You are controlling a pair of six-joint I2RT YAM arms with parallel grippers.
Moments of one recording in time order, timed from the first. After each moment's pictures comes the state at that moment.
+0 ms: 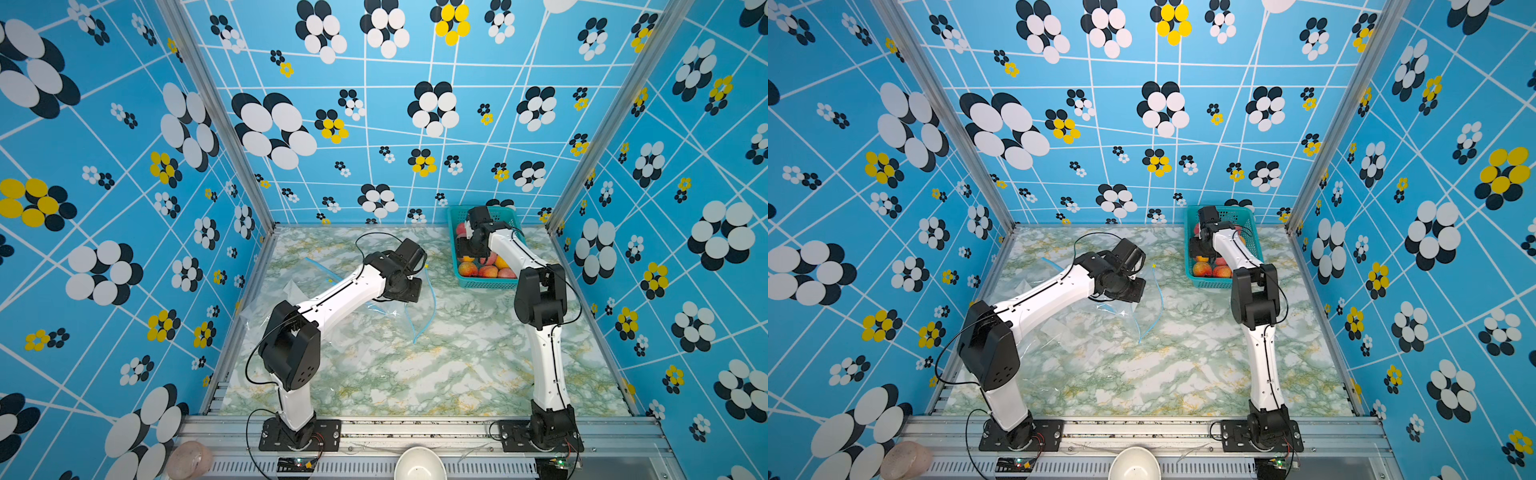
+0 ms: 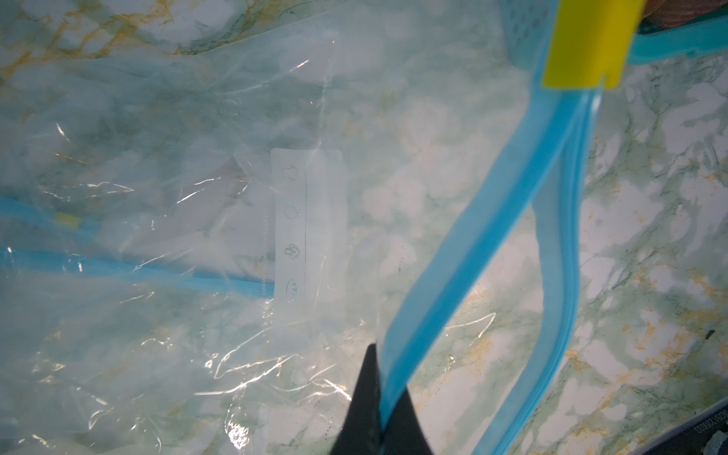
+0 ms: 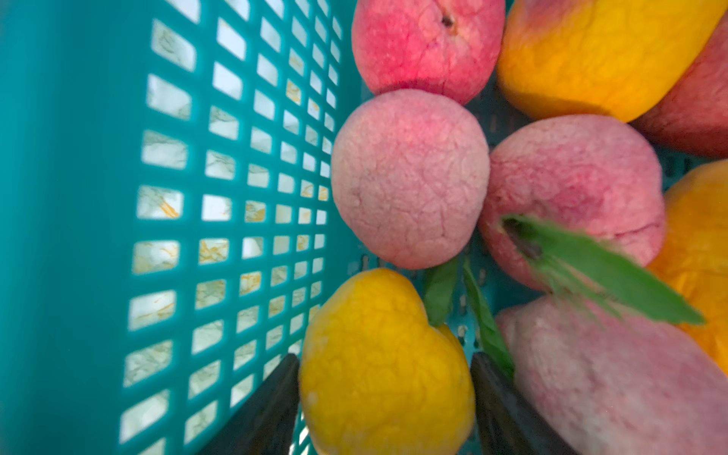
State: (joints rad) left arm -0.69 1.81 1.57 -0.87 0.02 -0.40; right arm 0.20 2.39 2.11 -0.79 0.05 0.13
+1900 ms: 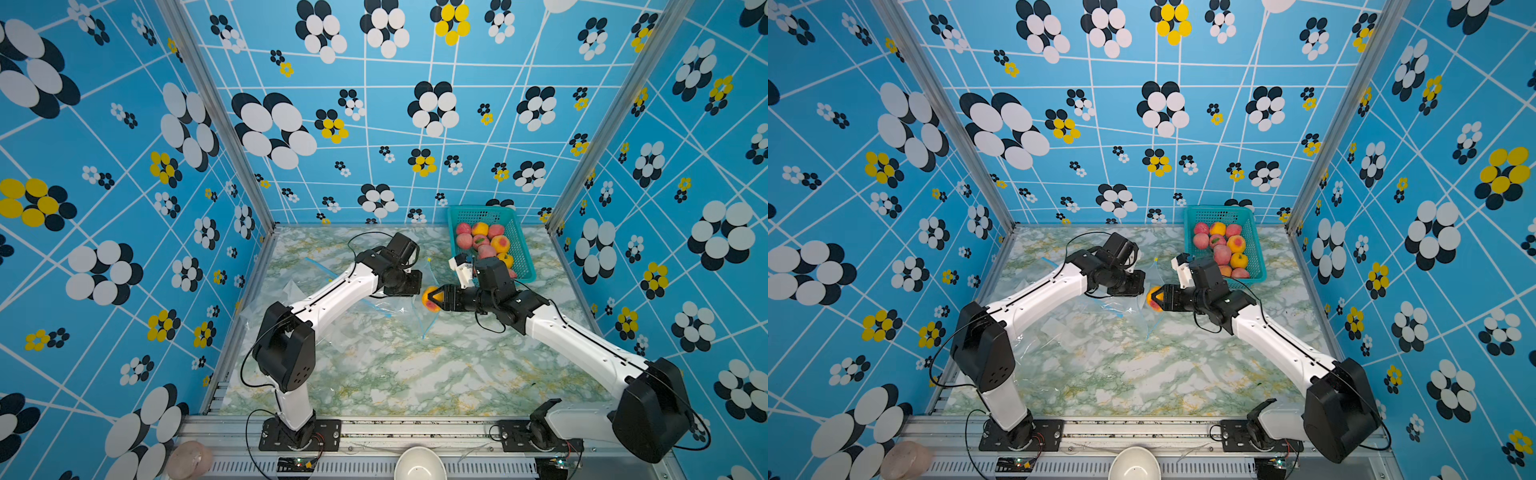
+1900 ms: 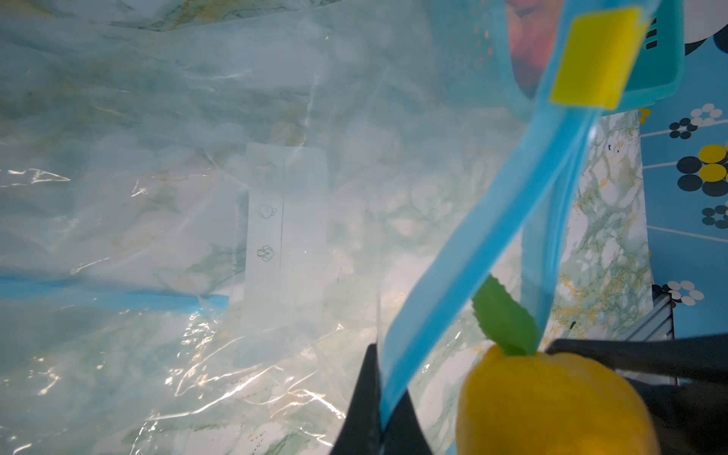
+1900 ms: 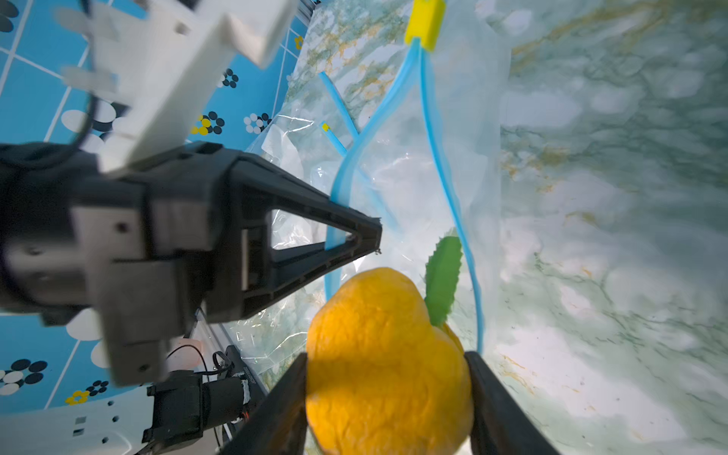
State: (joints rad) left arm -0.64 1.78 1.54 -0.76 0.22 -0.52; right arm 0.54 1.35 0.95 -0.28 -0.37 0.54
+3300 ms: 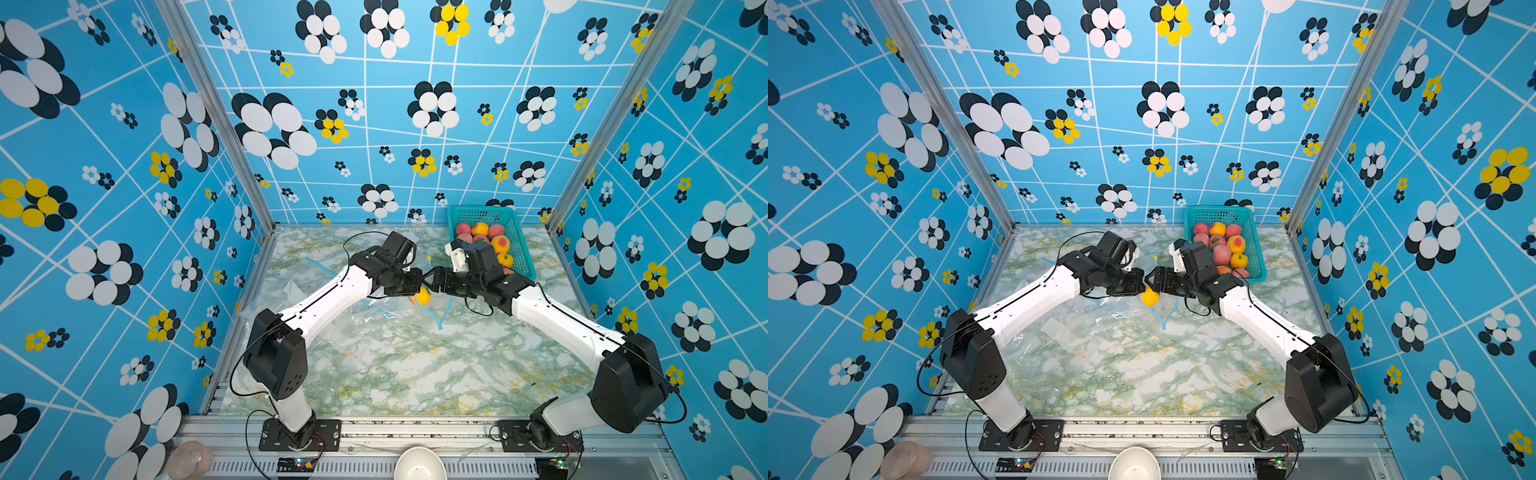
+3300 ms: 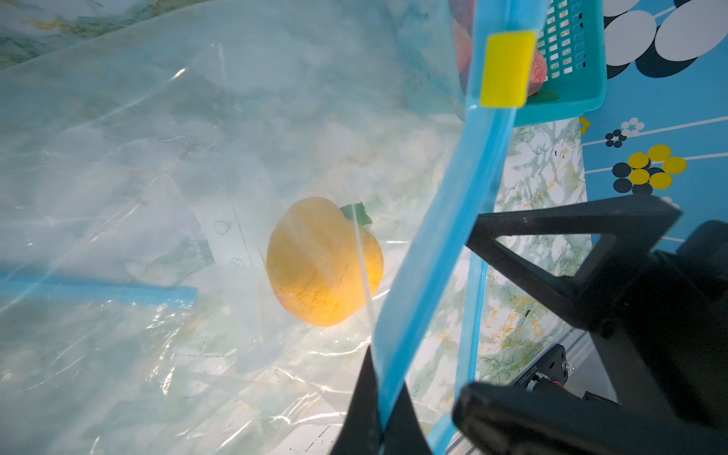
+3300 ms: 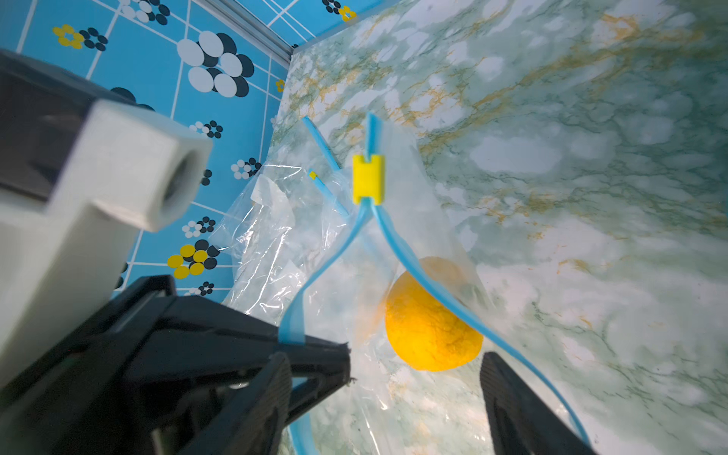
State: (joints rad) left arm -0.64 1.72 1.51 -0.73 0.27 -0.57; right arm 0.53 1.49 1.15 -0.32 -0.30 0.59
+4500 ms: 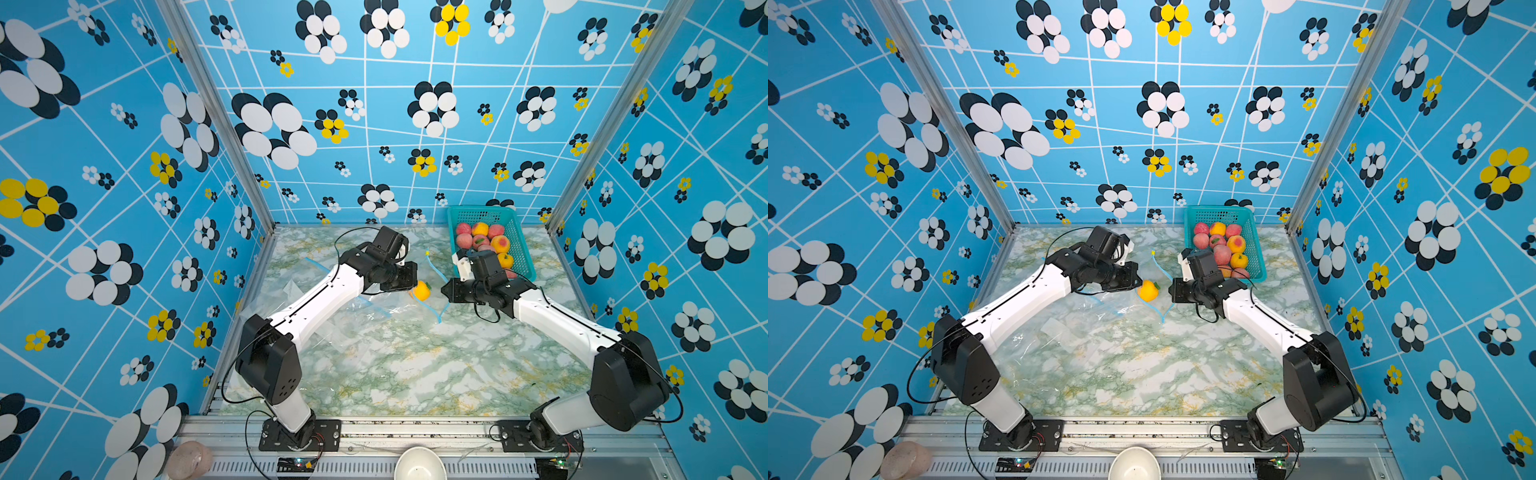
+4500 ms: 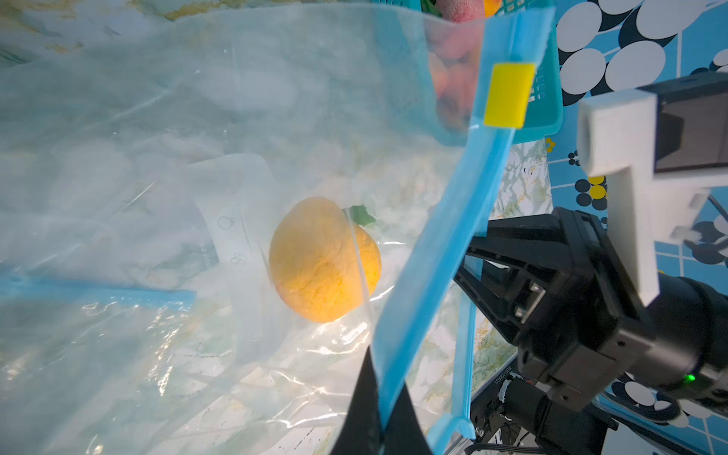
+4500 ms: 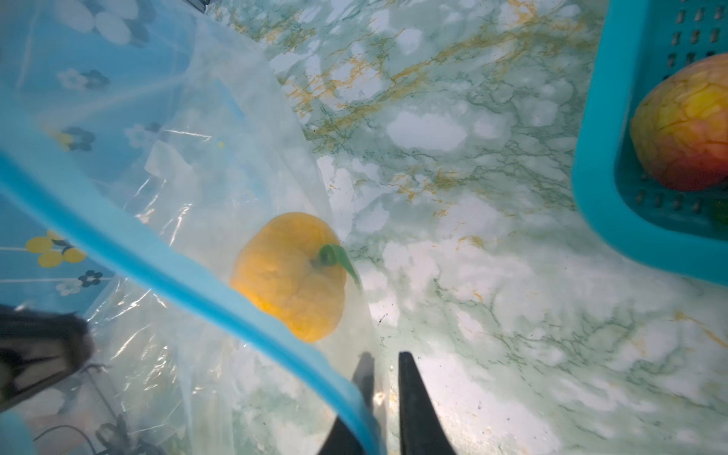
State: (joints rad) left arm -0.61 1.67 1.53 -0.75 0.31 -0.58; right arm 0.48 1.49 1.07 -0.38 -0.22 0.43
